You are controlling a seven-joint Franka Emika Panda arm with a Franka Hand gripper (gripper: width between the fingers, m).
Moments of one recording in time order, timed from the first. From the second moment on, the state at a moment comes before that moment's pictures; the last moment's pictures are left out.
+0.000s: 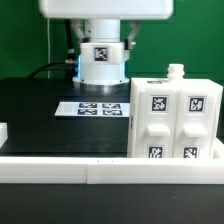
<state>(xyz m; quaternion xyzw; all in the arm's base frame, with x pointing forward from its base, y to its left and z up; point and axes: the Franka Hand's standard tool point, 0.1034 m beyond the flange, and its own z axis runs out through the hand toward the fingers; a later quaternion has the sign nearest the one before) 0.544 -0.015 0.171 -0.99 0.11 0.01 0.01</state>
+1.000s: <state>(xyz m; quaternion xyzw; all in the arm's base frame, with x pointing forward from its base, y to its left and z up) 0.580 0.039 0.182 -0.99 0.11 0.01 0.01</state>
